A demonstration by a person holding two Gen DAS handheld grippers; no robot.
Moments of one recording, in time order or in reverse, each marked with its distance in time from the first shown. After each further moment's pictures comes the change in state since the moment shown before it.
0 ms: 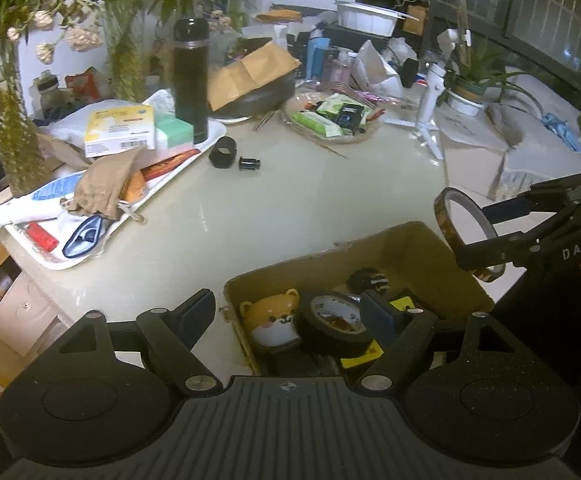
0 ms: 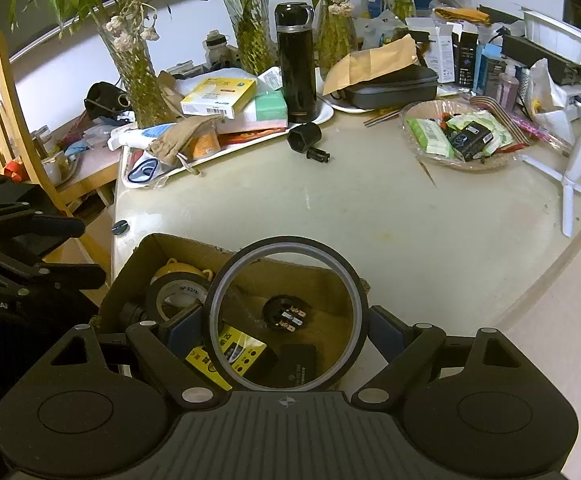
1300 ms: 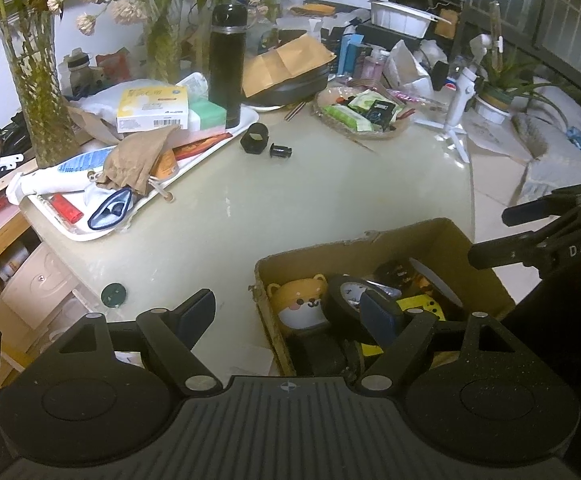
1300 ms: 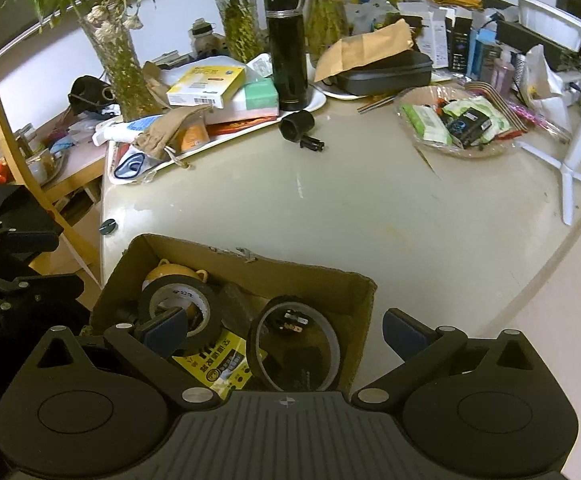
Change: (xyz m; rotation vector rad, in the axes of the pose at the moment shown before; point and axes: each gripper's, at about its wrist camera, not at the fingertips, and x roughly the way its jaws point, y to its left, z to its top) left arm 0.000 0.013 -0.008 -0.065 0.022 0.061; right arm 0.019 0.007 0.008 0.031 0.043 -0.041
